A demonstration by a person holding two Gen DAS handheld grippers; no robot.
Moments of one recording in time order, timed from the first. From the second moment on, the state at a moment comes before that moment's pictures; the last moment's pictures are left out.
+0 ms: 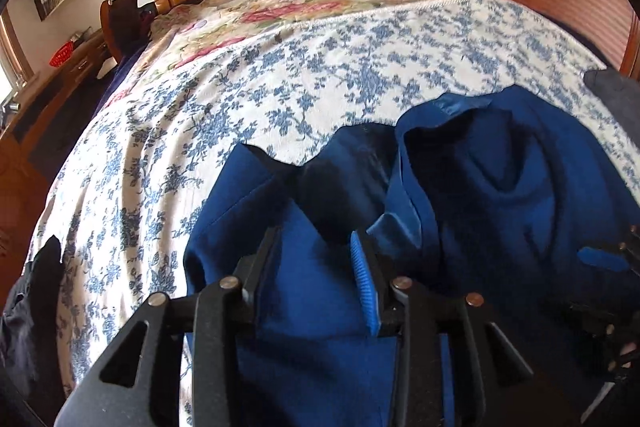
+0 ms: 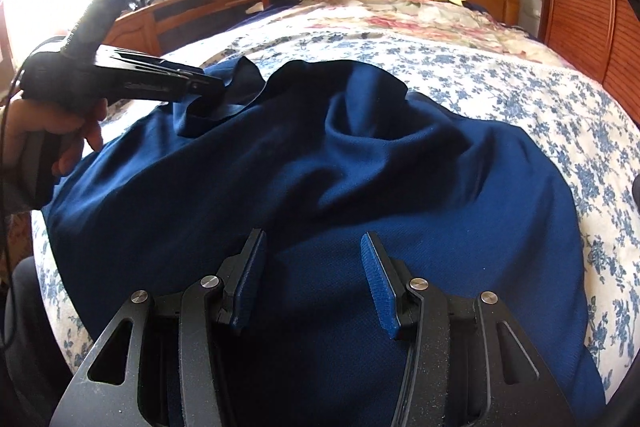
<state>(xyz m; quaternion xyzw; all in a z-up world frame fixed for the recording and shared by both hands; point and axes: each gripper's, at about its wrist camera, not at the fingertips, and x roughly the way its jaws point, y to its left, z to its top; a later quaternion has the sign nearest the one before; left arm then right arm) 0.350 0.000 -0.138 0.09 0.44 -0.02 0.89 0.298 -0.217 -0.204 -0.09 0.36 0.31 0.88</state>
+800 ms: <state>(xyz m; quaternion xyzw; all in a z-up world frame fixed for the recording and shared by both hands) 0.364 0.026 -0.118 0.08 0.42 -0.01 0.91 0.293 -0.218 -0.201 -0.10 0.36 0.32 0.87</state>
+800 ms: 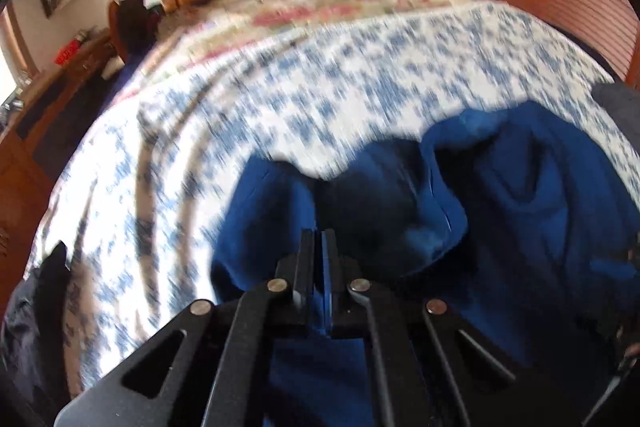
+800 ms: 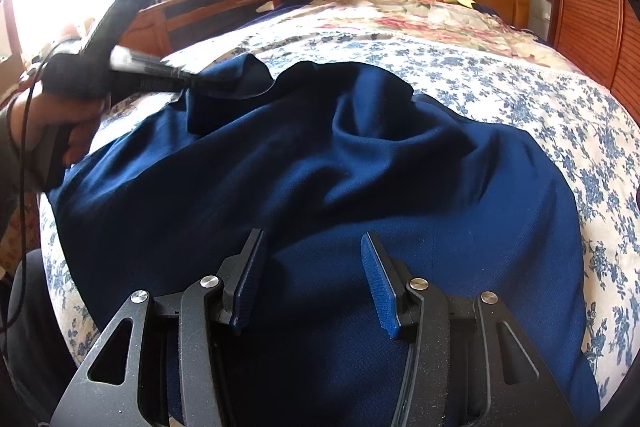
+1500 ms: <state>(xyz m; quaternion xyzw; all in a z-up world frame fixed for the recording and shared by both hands) 0.437 0.092 -0.113 0.05 0.40 0.06 0.91 0.299 -0.217 -0.201 -0.10 0.36 0.32 0.87</state>
